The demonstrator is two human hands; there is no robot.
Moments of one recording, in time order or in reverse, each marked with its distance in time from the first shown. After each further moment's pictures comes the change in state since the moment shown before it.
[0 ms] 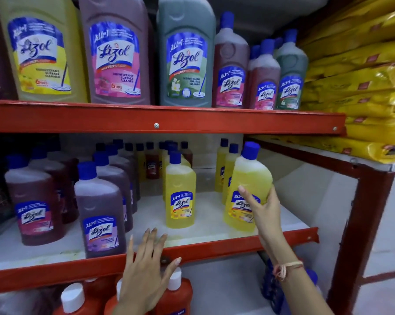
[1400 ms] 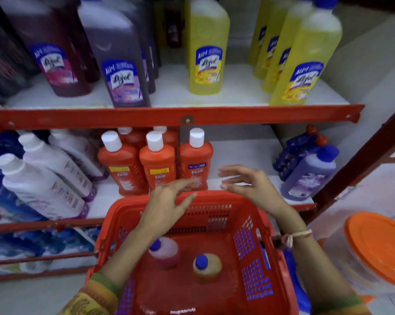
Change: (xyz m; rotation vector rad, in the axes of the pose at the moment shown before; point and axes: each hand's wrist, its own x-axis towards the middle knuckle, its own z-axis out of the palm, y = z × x) left_hand -0.158 0.015 0.024 -0.682 -0.156 -0.119; right_hand -0.184 0.088 -0.048 -0.415 -0.776 0.338
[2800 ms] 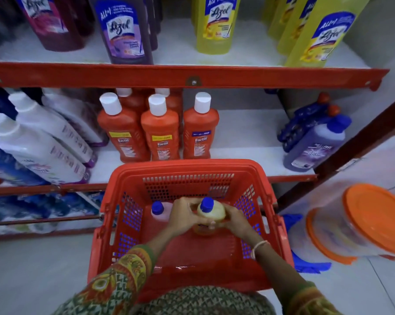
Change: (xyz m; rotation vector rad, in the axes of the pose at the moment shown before) left_hand -0.071 -0.059 0.093 -0.335 -0.288 -0.447; right_hand -0.068 0.139 0.109 -0.168 -0.126 0.414
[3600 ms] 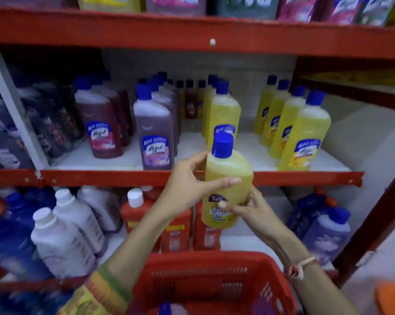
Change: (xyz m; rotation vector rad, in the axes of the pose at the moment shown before) left_hand 0.022 0.271 -0.152 -0.188 0.169 0.728; right_hand 0.009 -0.244 -0.142 0.643 0.055 -0.618
